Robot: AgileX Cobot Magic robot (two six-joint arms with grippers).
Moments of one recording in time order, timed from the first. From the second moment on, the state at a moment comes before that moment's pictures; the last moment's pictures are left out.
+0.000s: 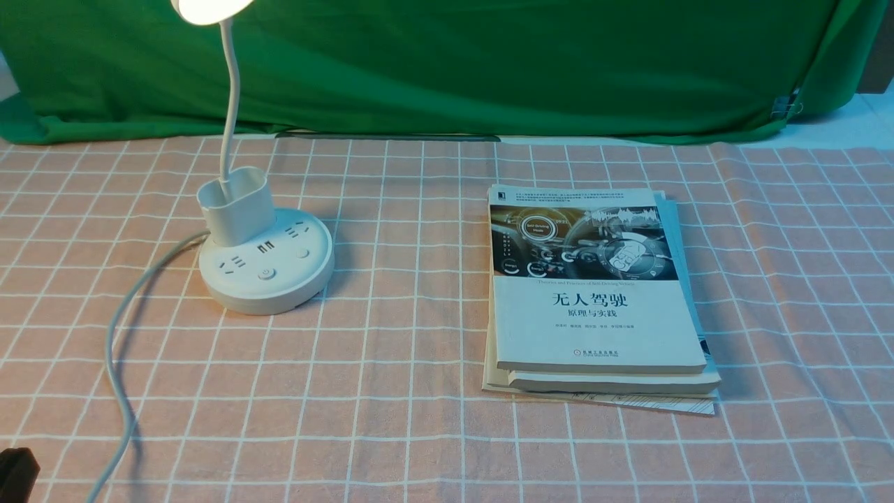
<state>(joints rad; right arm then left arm) -0.03 0.00 0.01 0.05 0.24 -0.07 -0.05 0.00 0.01 -0.05 0.27 0.00</state>
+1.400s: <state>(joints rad) -0.03 0.00 0.01 0.05 0.24 -0.07 -0.05 0.00 0.01 -0.05 0.27 0.02</state>
